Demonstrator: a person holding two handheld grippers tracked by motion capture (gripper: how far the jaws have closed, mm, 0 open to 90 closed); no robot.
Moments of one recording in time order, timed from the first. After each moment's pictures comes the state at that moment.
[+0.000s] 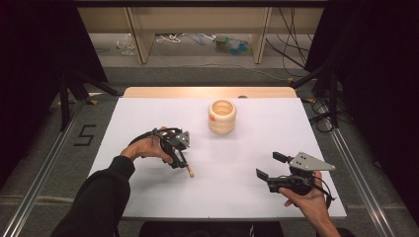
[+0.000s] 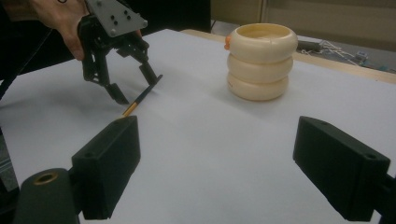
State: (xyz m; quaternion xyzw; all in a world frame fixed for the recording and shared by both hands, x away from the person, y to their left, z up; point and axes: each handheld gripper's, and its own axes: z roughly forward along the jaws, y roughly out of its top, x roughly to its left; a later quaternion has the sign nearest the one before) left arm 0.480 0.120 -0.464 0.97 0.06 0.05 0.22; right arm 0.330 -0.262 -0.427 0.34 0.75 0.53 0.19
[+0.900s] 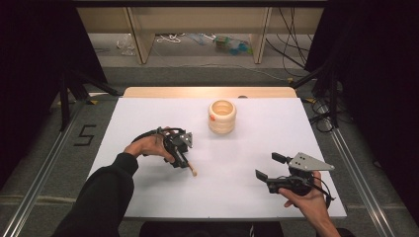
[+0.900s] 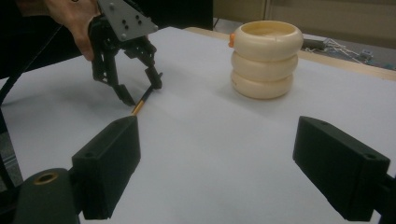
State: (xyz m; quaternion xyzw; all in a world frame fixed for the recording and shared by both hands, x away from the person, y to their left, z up) left arm 0.484 0.112 -0.468 0.98 0.06 0.02 0.20; right arm 0.331 -0.260 -0.429 0.33 0.75 0.54 0.20
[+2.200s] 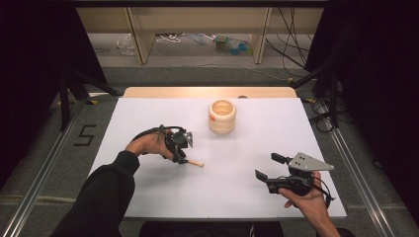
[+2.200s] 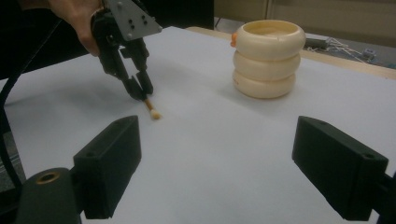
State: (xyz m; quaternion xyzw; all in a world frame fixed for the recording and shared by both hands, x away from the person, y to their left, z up) left arm 0.488 0.108 -0.460 0.99 0.06 0.01 0.13; right arm 0.331 -0.260 -0.429 0.33 0.75 0.54 0.19
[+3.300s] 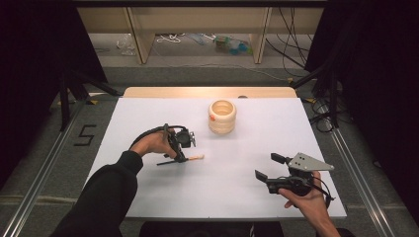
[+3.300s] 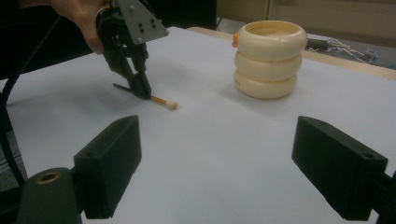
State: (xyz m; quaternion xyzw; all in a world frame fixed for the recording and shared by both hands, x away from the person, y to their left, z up) left arm 0.490 0.099 -0.455 0.99 0.09 0.01 0.09; right arm 0.328 -0.261 -0.426 0.33 0.76 0.52 0.18
